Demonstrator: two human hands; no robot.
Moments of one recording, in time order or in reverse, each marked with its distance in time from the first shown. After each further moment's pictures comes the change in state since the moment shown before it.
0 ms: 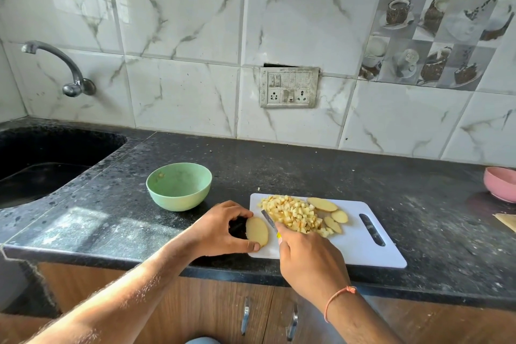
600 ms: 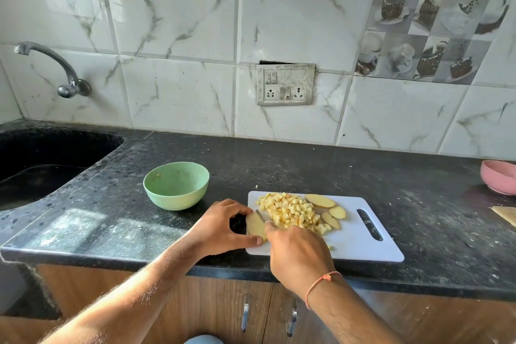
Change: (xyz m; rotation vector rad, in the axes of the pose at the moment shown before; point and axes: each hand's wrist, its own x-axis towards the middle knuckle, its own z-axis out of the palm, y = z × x) left_hand 0.004 0.005 0.011 0.002 0.076 -0.051; right_hand 0.011 -0.013 0.003 -0.243 -0.164 -0.054
